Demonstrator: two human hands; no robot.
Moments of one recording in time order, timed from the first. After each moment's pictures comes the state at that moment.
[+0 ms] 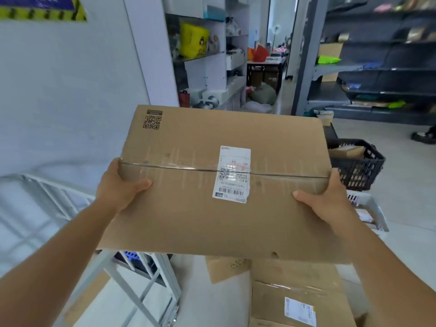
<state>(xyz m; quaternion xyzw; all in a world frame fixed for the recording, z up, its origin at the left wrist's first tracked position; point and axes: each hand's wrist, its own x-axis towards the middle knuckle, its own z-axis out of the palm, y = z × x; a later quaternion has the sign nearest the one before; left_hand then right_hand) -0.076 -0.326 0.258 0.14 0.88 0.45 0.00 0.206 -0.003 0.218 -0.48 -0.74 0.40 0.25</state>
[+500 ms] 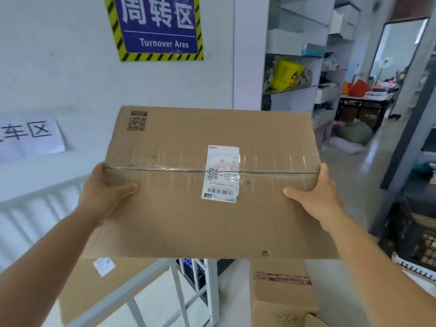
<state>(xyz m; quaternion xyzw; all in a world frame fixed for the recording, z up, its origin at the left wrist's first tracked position) -0.062 -0.491 0.324 -0.03 0.83 0.53 -0.14 0.042 -0.079 0.298 -0.28 -0.83 0.44 0.22</state>
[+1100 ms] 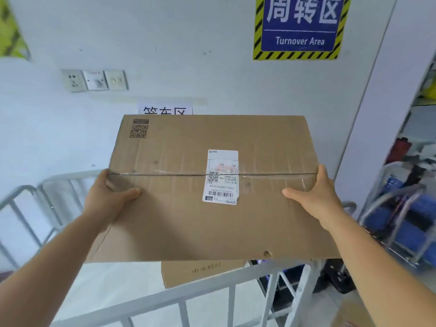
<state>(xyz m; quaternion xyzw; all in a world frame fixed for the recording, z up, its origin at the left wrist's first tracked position) 0.003 -0.758 0.296 -0.26 0.79 0.48 -0.28 -0.098 -0.338 0.299 -0.06 -0.88 0.46 0.08</state>
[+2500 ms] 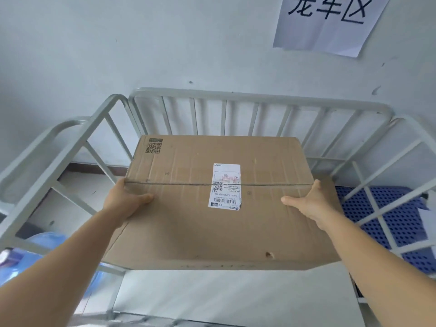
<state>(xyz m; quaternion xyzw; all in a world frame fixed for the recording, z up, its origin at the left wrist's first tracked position) 0.004 -1.143 0.093 -0.53 0.72 0.43 -0.07 -0.238 -0.791 0.092 -0.02 -0.91 0.33 -0.24</state>
